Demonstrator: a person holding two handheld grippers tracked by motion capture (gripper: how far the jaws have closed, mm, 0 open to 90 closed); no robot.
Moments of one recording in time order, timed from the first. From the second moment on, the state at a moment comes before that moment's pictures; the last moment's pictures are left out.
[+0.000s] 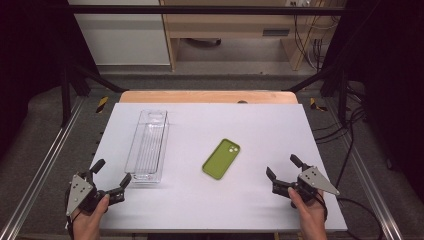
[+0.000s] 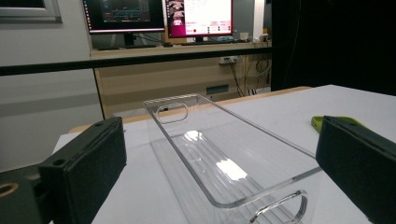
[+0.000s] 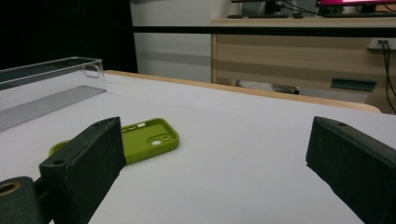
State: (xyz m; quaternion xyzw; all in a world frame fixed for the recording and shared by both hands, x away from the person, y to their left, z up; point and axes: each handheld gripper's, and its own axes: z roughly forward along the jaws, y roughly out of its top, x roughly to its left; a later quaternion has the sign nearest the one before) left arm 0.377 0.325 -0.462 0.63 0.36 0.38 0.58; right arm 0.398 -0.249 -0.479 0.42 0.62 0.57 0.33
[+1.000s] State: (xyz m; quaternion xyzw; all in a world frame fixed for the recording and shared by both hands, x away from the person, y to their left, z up) left arm 0.377 0.322 -0.463 0.63 0.37 0.37 0.58; right arm 0.402 -0.240 -0.465 0.46 0.69 0.50 0.26
